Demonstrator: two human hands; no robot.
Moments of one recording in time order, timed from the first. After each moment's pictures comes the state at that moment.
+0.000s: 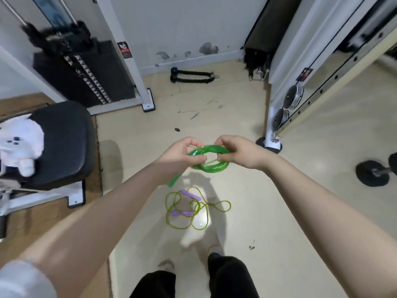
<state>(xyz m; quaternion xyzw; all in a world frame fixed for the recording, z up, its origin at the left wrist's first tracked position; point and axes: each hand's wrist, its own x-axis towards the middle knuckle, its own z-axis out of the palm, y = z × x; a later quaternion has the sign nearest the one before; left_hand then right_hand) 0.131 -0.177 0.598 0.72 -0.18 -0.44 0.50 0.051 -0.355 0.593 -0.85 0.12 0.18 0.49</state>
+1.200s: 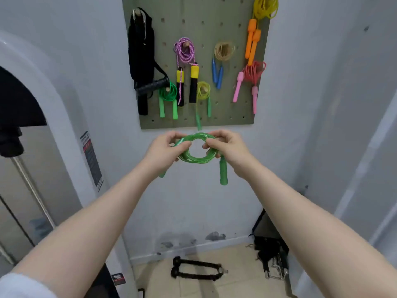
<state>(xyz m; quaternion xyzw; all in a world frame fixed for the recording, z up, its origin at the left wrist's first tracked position) 0.632 -0.458 0.977 0.77 -0.31 0.03 0.55 0.556 -0.617 0.980 -0.76 0.03 -0.23 0.60</state>
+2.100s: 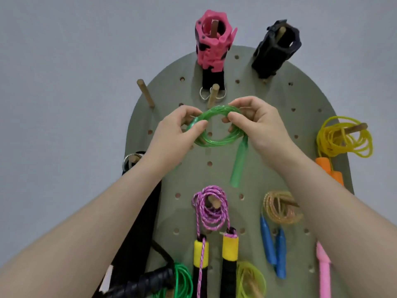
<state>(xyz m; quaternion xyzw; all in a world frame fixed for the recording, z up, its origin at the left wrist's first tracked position) 0.956 -0.598 1.289 0.61 -0.45 0.41 0.50 0.890 -0.757 1.303 -0.69 -0.30 -0.50 0.43</state>
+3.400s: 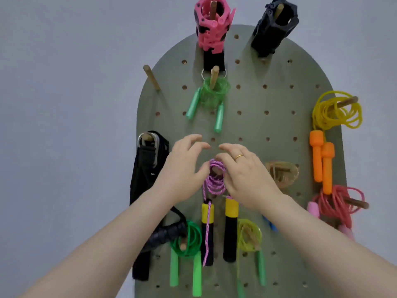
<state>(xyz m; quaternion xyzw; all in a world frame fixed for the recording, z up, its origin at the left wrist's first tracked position) 0.936 -0.587 1.197 0.75 -0.41 0.45 0.28 0.904 -0.752 1.180 -0.81 -0.12 -0.56 -0.11</state>
